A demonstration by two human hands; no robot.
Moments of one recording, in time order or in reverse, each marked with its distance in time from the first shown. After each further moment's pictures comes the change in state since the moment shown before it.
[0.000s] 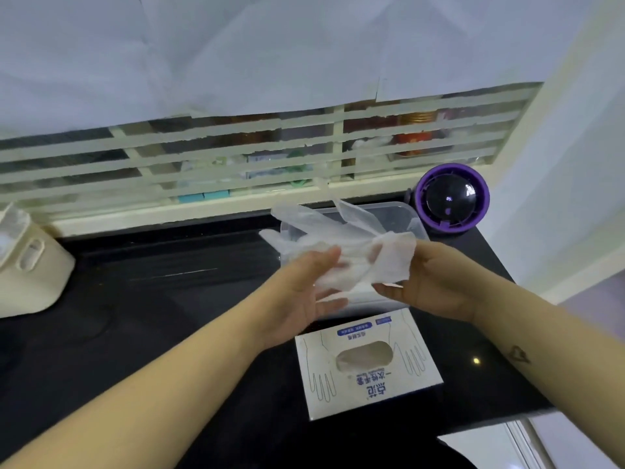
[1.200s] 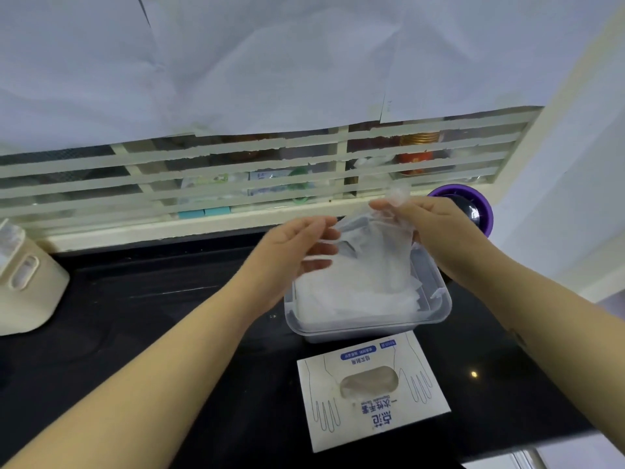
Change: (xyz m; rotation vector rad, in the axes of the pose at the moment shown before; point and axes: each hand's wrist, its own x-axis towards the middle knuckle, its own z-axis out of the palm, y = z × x) left_hand 0.021 0.050 -0.015 0.278 0.164 0.310; right_hand 0.010 -0.052 0.032 -0.848 0.262 -0.546
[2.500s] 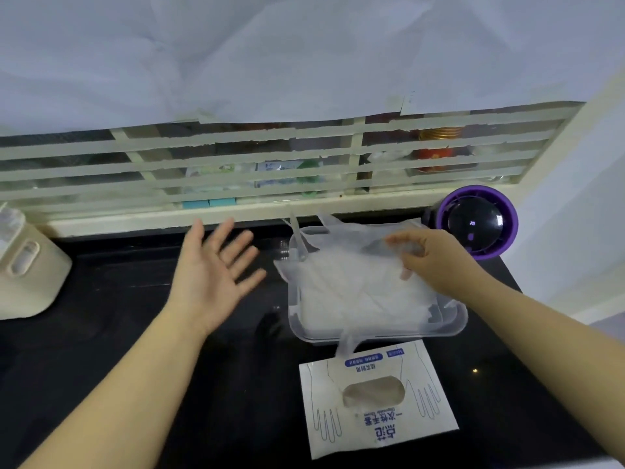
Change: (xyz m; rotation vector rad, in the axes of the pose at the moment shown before) left_hand 0.000 -0.039 -0.071 -0.619 0.432 -0.129; right_hand 0.038 0.079 0.005 -0.396 -0.108 0.073
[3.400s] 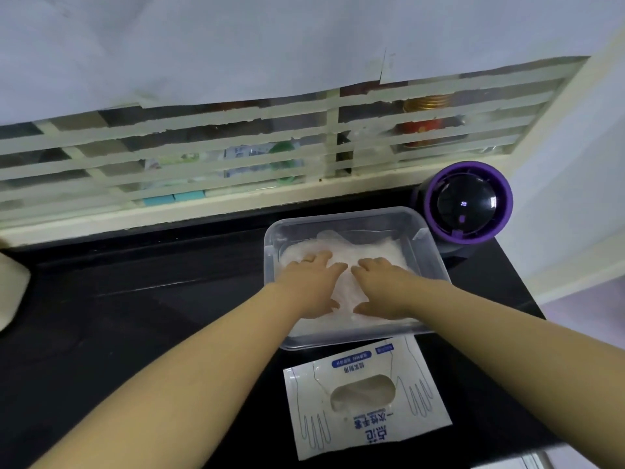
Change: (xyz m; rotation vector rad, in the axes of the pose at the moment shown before) left_hand 0.057 -0.095 0.077 2.240 -0.769 0.219; right_hand 0.019 0.011 0.055 -0.709 -0.548 -0.039
